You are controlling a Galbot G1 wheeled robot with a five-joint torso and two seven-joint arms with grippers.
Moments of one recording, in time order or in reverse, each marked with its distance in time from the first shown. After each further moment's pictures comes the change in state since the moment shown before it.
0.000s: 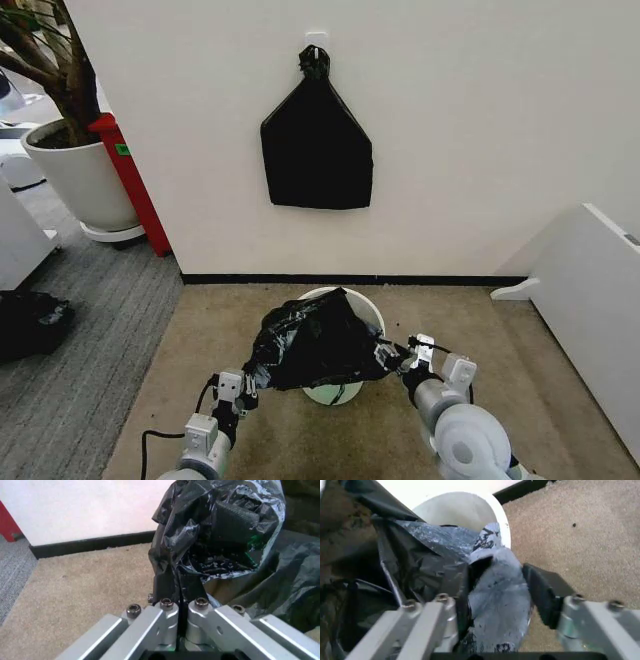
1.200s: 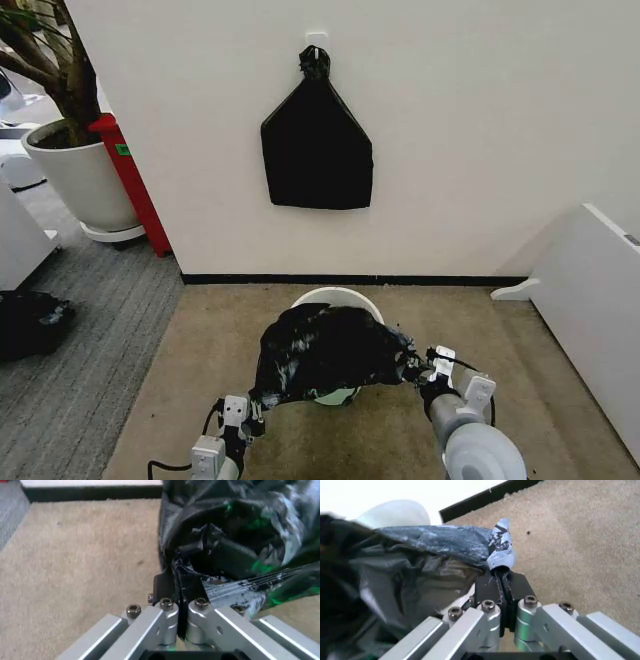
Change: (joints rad) left arm 0.025 -0.052 0.037 0.019 -0.097 0.088 -0.077; right arm -0.073 0.038 0.068 -0.041 -0.122 0.040 0.017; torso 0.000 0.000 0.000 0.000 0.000
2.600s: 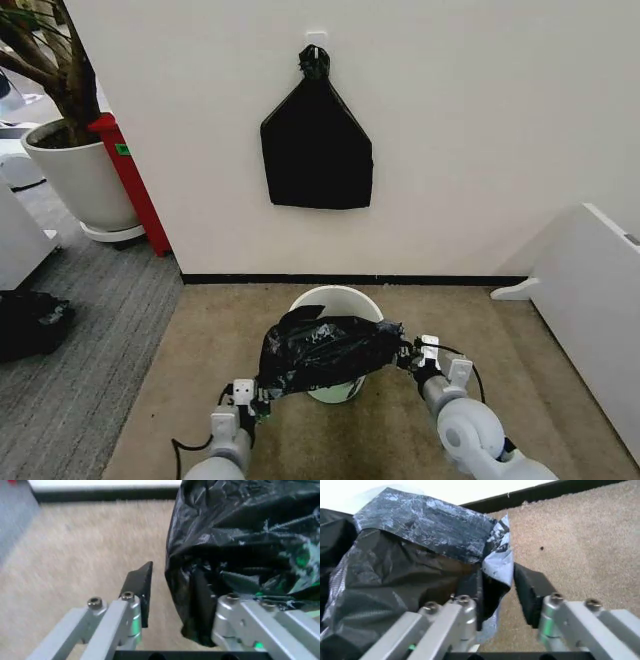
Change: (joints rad) left arm -0.088 -0.020 0.003 0.070 0.025 0.010 0.002; right arm 0.102 -0.065 -0.034 -0.144 -0.068 0.001 -0.179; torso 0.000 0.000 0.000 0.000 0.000
